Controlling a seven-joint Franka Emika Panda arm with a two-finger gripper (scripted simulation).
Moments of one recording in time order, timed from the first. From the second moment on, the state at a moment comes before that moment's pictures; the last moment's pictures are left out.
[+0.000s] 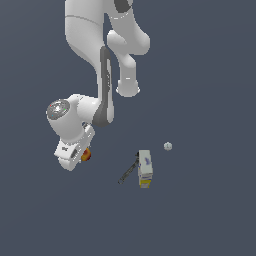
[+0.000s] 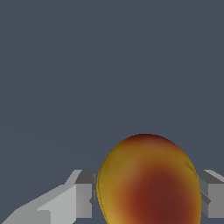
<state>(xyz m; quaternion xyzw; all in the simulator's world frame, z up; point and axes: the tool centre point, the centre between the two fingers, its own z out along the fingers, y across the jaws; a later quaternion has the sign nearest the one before) 0.018 -0.206 0.057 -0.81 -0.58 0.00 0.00</state>
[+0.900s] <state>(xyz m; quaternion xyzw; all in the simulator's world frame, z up) 0.056 -0.139 0.229 -0.81 -0.59 0.00 0.00</state>
